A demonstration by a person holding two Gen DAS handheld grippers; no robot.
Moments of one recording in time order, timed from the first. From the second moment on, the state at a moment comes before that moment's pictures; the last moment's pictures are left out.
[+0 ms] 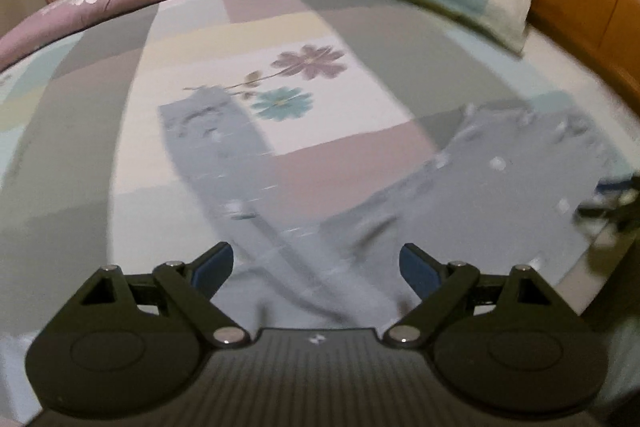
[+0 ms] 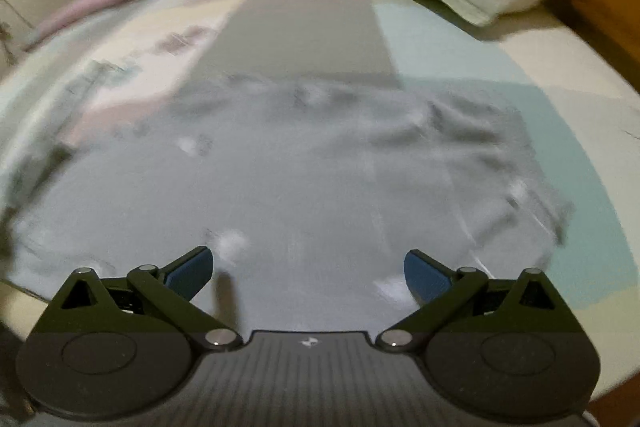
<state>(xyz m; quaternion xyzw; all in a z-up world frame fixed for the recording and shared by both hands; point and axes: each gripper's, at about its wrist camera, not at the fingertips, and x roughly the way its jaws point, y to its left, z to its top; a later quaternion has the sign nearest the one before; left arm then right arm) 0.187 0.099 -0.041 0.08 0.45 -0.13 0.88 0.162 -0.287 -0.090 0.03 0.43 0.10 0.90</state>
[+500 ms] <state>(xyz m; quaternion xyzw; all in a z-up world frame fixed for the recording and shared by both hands) 0.163 0.170 -0.067 0.12 0.47 -0.15 0.86 0.316 -0.127 -0.079 0.25 0.46 0.36 0.77</state>
